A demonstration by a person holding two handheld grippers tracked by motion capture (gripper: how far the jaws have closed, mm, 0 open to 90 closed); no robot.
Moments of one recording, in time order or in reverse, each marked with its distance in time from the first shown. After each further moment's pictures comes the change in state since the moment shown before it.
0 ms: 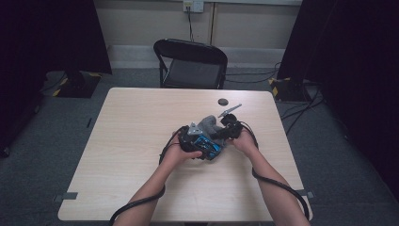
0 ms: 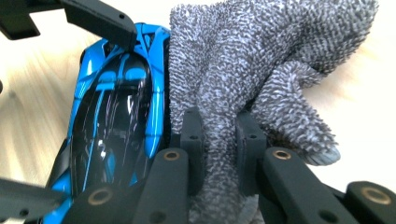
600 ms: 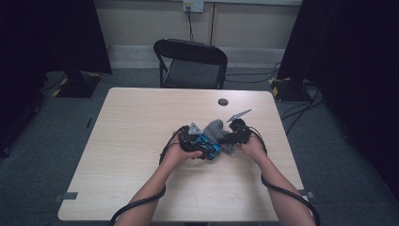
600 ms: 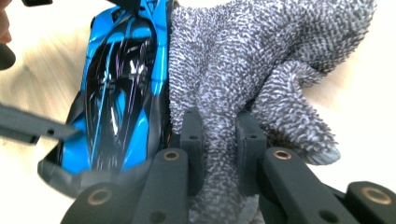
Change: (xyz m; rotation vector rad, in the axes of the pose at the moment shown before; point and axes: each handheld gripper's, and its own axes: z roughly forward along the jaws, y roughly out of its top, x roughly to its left) left arm -0.001 0.002 0.000 0.014 0.007 -0.005; right arm 0.001 -0.029 -0.021 -0.015 -0.003 0.020
